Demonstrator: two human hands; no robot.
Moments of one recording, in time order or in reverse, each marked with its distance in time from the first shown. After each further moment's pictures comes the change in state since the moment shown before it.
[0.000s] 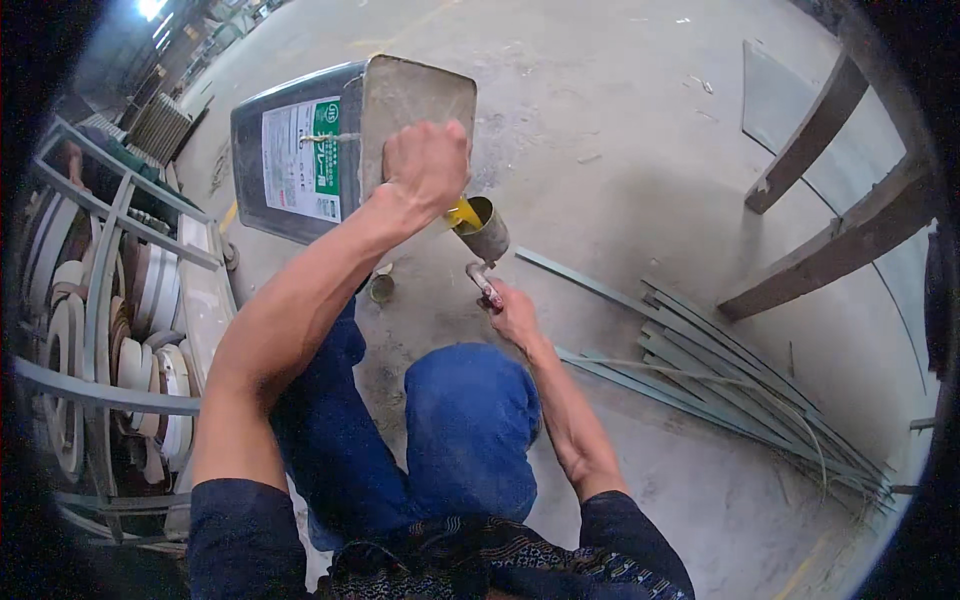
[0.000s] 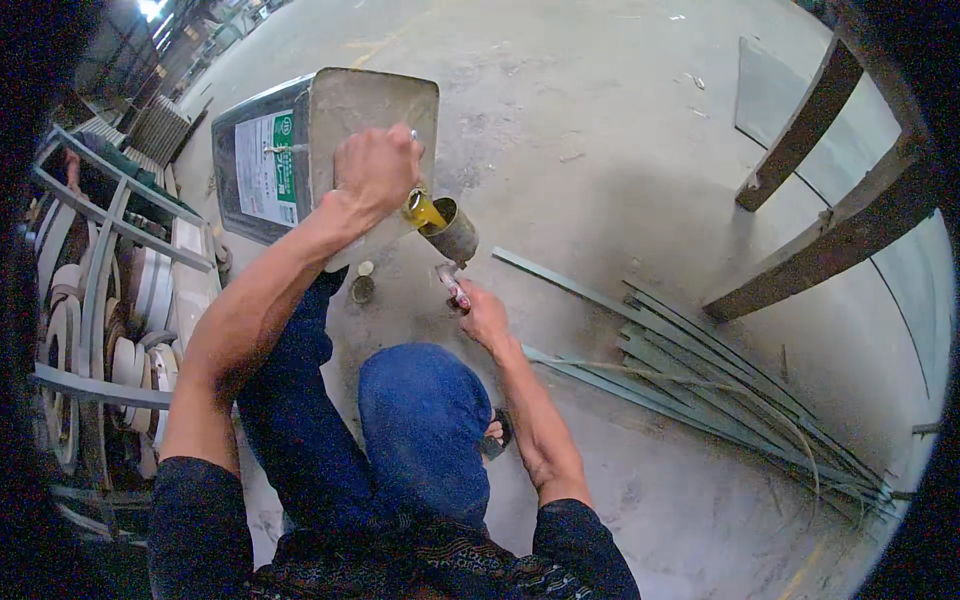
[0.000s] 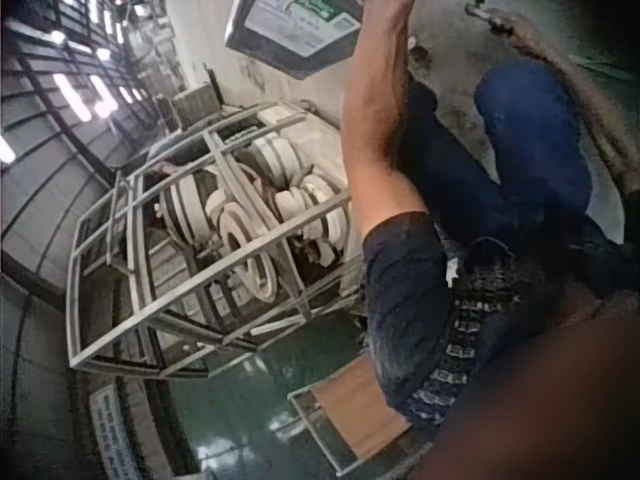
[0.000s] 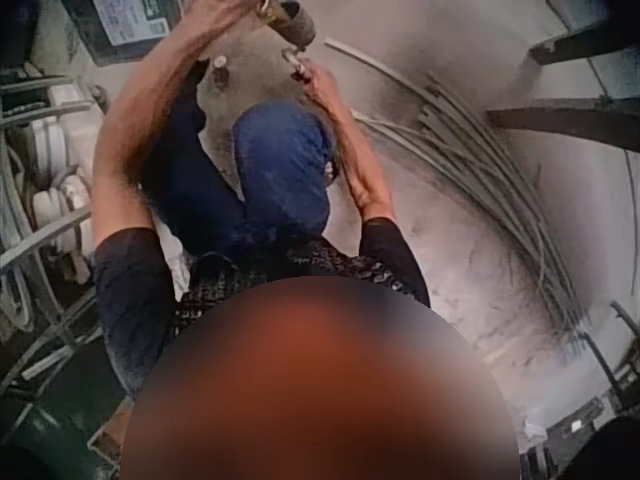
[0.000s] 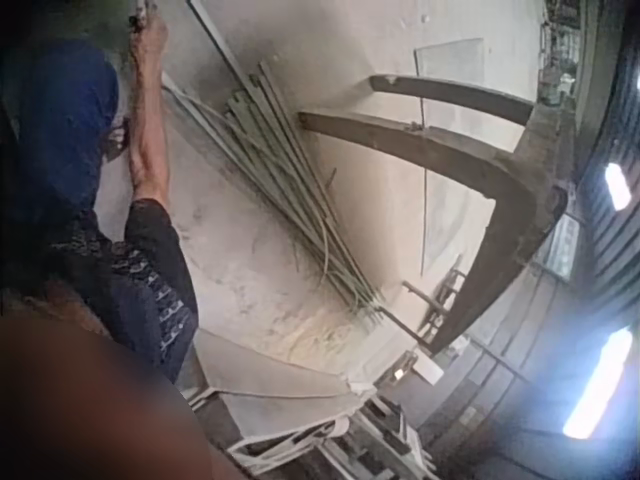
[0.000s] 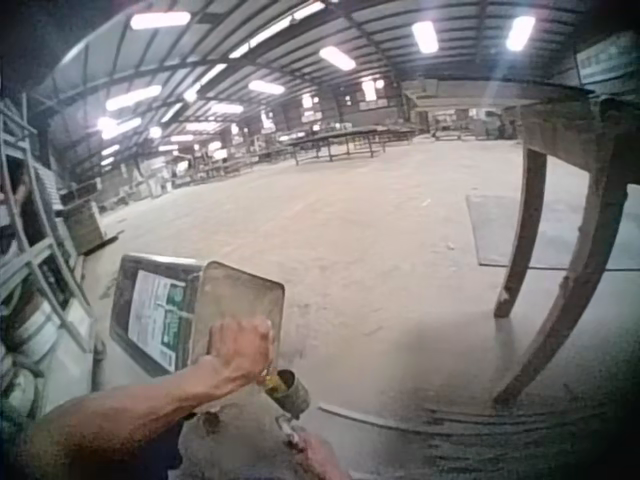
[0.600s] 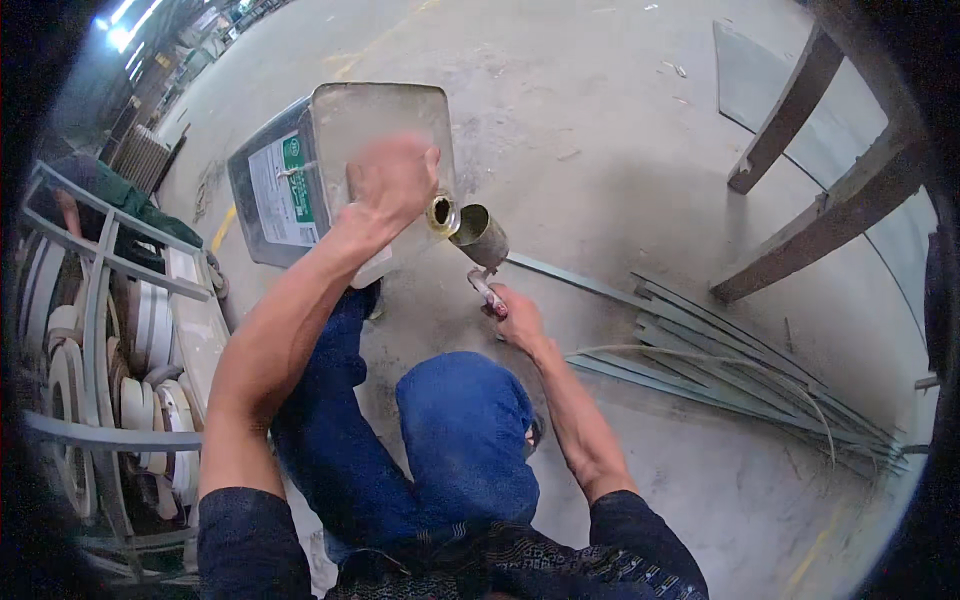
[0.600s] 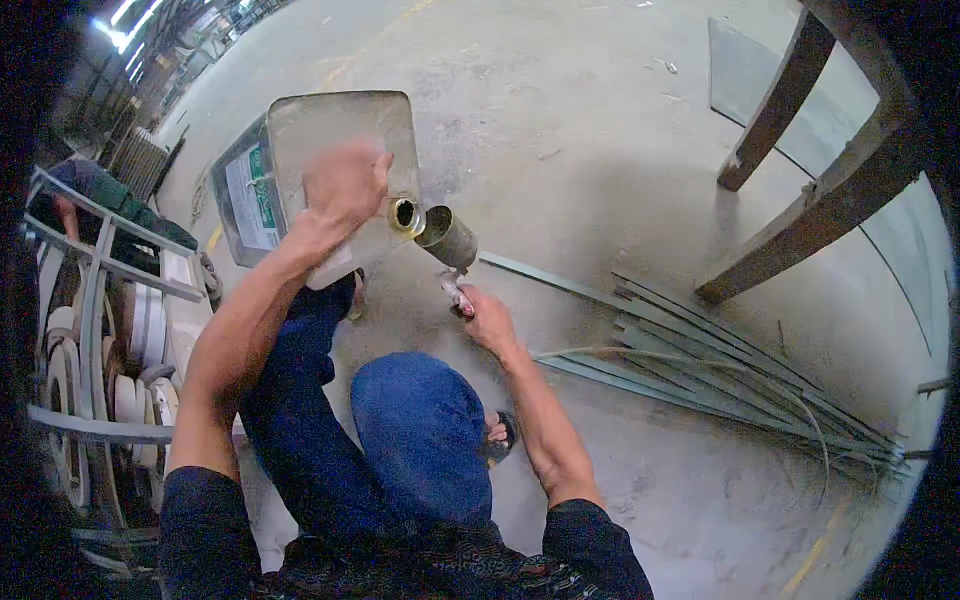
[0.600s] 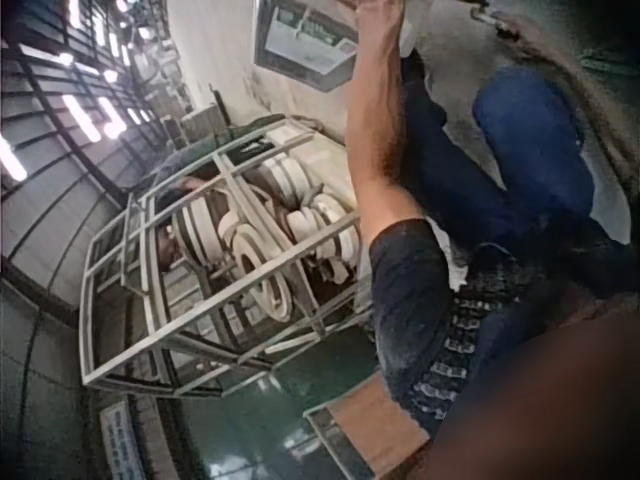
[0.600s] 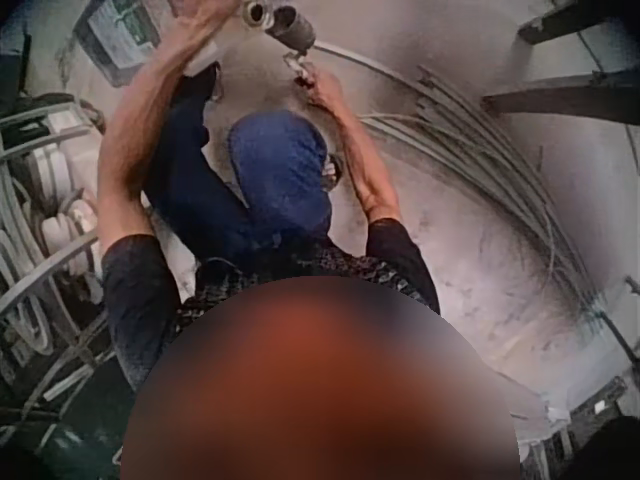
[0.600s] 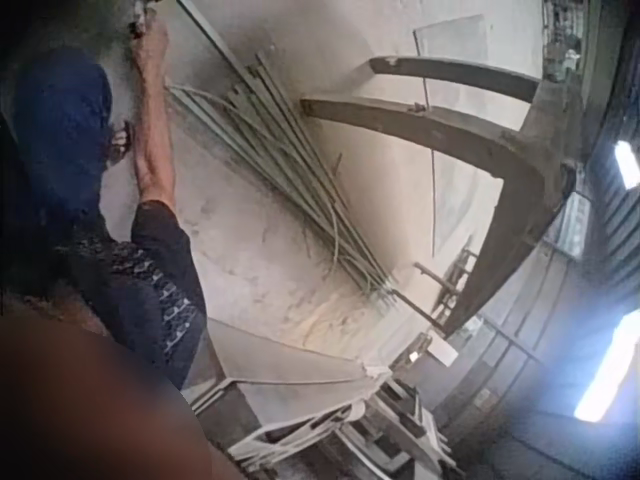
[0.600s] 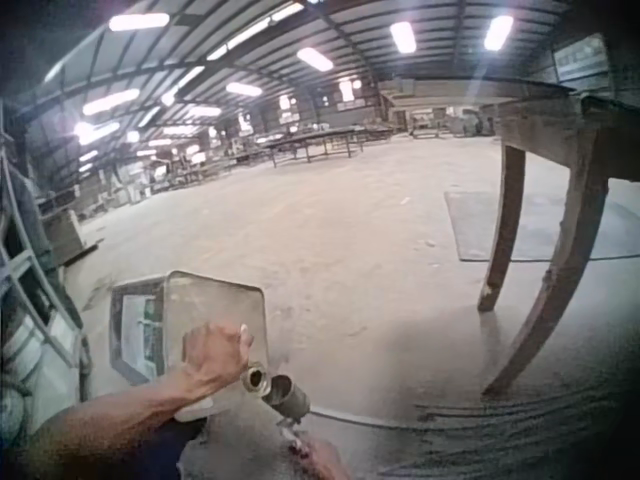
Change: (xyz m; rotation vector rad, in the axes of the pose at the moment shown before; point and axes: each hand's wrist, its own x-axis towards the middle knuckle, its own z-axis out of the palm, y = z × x) left_hand 0.005 -0.021 -0.007 -0.110 0.005 -0.085; right_hand 0.003 0.016 -0.003 -0.055 0.046 0.028
